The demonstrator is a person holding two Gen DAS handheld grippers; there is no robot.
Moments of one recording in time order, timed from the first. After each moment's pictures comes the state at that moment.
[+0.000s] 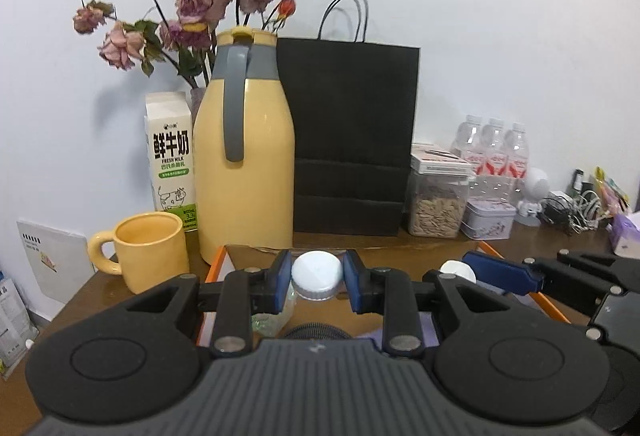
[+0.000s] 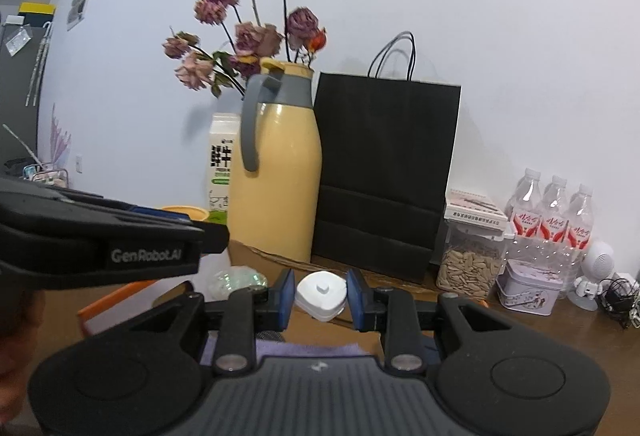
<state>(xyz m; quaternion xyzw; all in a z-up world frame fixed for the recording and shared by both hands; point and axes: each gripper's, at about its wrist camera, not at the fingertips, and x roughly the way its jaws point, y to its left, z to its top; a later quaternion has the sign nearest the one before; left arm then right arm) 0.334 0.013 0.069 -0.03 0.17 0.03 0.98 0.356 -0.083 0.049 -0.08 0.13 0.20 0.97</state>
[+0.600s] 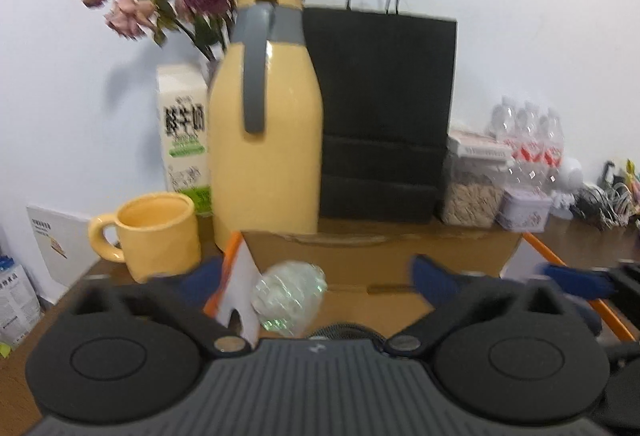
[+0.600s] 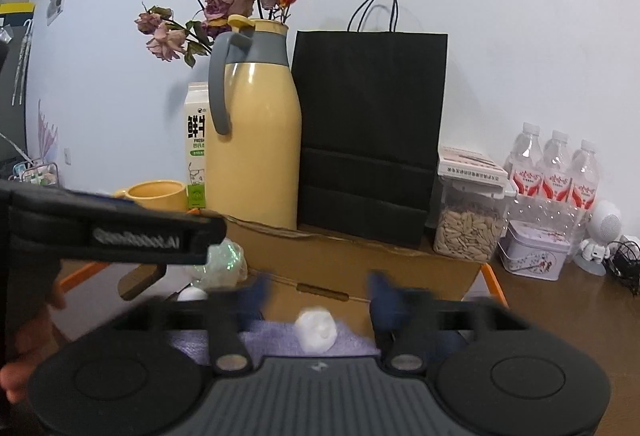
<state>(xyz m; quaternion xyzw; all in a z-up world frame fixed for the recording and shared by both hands) 0.363 0.028 0.047 -0.03 0.18 0.06 0.98 0.382 -0.096 0.025 -0.06 0.17 0.19 0.97</state>
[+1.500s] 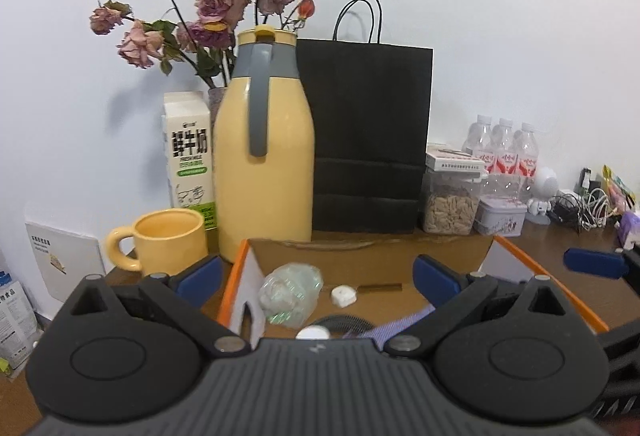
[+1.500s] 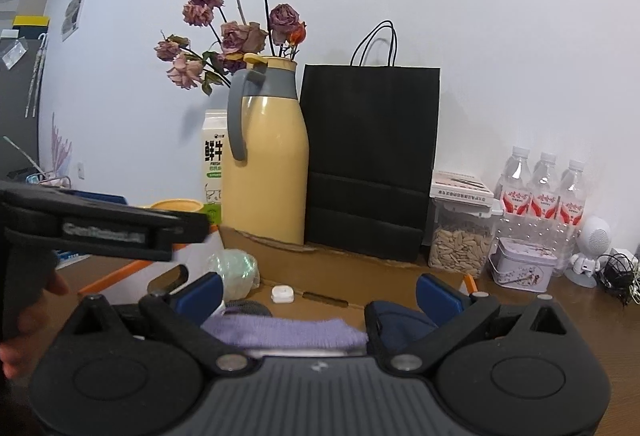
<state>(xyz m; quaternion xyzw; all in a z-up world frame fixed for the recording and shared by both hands) 0.308 0.031 0.059 -0.02 0.15 0.04 0.99 0.334 -0.119 0.039 -0.06 0.13 0.20 0.97</state>
